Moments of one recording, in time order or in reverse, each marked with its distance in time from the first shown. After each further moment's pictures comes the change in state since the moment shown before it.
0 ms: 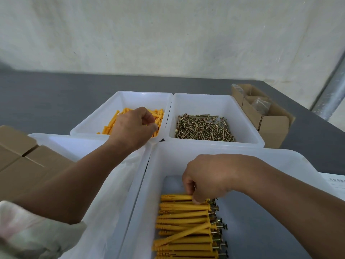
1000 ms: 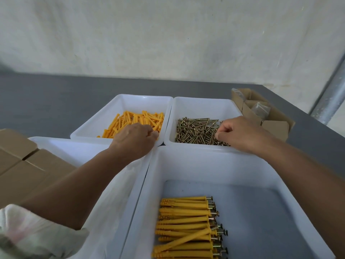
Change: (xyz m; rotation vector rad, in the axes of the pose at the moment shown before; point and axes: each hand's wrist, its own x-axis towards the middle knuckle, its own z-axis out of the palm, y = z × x) left_hand 0.005 -0.012 0.009 0.363 -0.187 0.048; right_hand 0.005 0.097 -0.023 0.408 0.788 0.345
